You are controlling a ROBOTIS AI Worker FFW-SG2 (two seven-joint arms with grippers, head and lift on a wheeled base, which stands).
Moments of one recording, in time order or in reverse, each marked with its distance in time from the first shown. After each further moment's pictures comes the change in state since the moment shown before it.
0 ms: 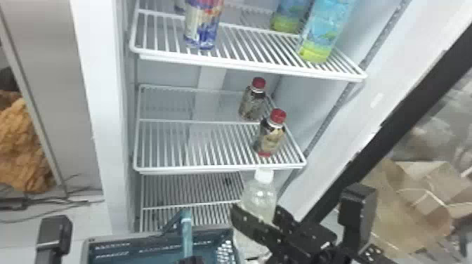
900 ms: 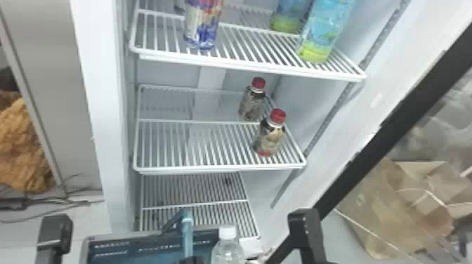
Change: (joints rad) left arm -0.004 0.001 -0.002 0.000 -0.001 0.002 0.002; right arm -0.109 -0.042 0.092 0.028 -0.066 0.474 -0.009
